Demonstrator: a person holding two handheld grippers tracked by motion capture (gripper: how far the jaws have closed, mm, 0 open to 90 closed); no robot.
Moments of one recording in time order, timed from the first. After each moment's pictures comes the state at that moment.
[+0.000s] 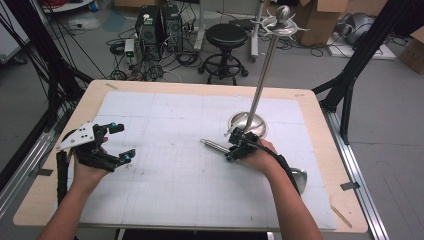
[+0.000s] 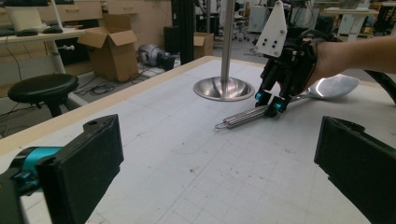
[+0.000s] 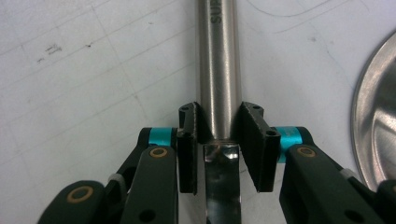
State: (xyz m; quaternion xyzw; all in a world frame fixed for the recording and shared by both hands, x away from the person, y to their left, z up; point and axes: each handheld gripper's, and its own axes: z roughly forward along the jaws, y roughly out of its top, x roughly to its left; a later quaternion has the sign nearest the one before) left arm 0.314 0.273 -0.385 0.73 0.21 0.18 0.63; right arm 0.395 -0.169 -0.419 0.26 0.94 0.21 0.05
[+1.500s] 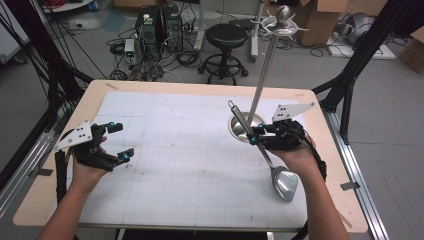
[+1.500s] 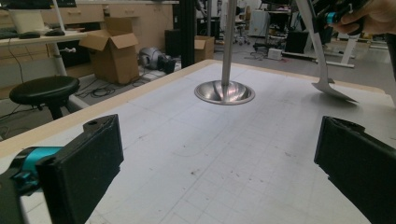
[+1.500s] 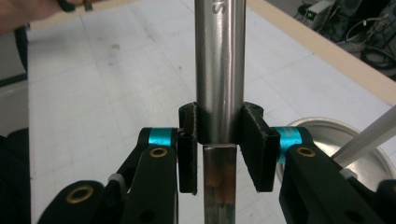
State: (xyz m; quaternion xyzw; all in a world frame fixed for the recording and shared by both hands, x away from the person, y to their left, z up) left arm 0.314 0.276 -0.384 0.72 0.21 0.18 0.63; right arm 0.335 -0.252 -0.305 0.23 0.85 0.46 0.11
